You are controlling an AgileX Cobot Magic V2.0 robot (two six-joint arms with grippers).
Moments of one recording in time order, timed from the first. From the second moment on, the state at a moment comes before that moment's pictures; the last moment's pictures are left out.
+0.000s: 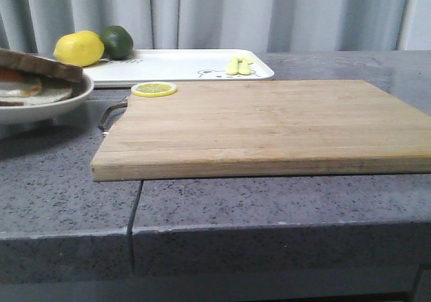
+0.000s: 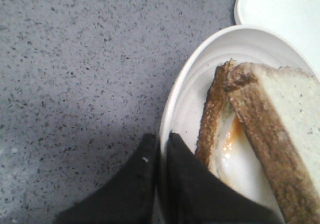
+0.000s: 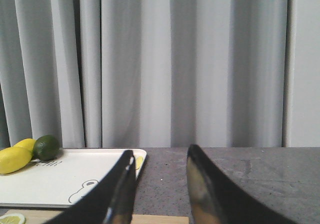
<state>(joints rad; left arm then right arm) 0.12 1.13 -0.74 -0.29 0.45 -0.25 0.70 0.47 -0.30 1.06 -0.64 -0.99</state>
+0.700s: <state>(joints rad) 0.10 1.33 -1.14 -0.46 0.58 -0.09 0.70 0.47 -0.30 1.06 -0.64 -0.99</state>
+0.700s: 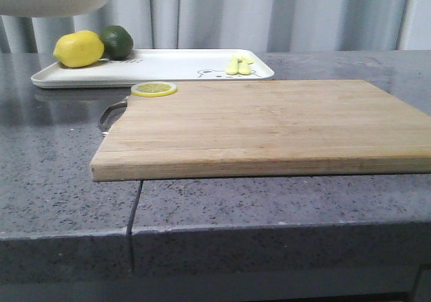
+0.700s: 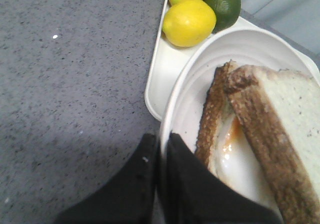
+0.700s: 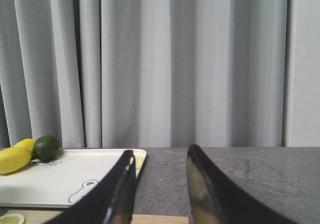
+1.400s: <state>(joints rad) -0.03 1.91 -1.66 -0.67 0.61 0.09 0.70 0.47 -0.30 1.06 -0.64 -0.99</state>
